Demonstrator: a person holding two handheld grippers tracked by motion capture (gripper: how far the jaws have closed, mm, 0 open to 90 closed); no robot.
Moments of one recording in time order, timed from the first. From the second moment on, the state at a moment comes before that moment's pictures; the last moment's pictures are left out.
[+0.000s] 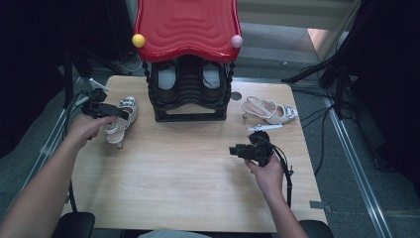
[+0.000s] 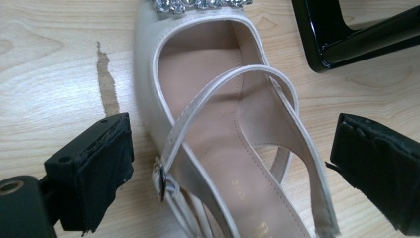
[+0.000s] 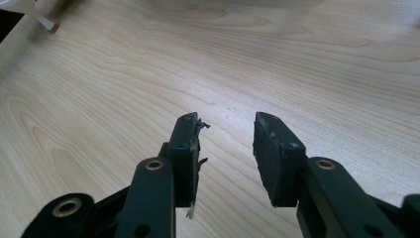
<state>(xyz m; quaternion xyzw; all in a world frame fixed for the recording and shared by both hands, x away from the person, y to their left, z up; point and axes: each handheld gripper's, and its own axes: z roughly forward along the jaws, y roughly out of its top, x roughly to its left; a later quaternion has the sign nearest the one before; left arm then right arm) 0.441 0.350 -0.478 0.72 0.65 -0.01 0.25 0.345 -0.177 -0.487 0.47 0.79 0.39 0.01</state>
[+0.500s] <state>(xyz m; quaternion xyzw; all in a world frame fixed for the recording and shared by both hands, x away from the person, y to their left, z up) 0.445 0.338 -0.506 0.72 0.66 -0.01 0.22 0.346 -0.177 -0.487 0.47 0.79 0.39 0.01</state>
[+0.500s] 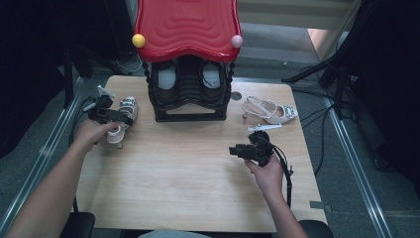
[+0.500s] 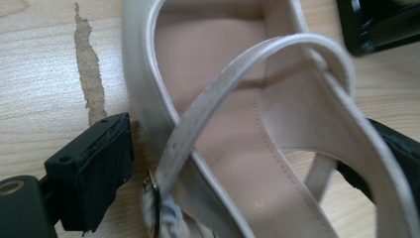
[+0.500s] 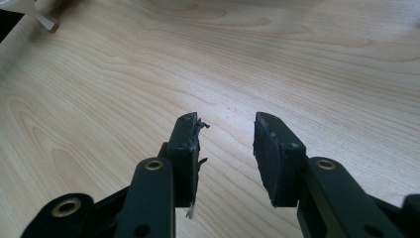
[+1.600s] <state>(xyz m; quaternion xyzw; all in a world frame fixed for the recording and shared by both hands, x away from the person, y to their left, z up) 0.449 0.334 -0.510 0.71 0.69 0.00 0.18 0.347 -0.177 -0.488 0.48 0.79 0.39 0.01</state>
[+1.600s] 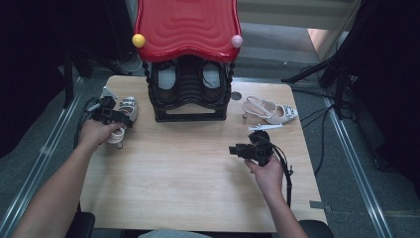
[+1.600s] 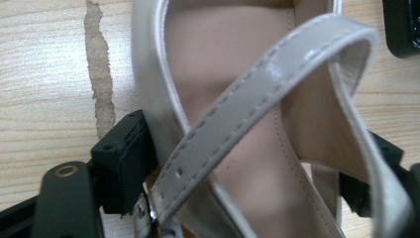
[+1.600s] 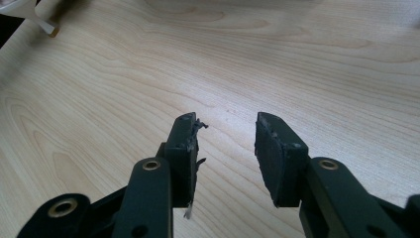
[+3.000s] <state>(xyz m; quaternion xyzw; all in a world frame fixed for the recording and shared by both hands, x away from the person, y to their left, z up) 0.448 0.360 -0.436 0.68 0.69 -0.02 0.26 0.348 -0.178 -0.487 0.48 0.78 0.39 0.01</state>
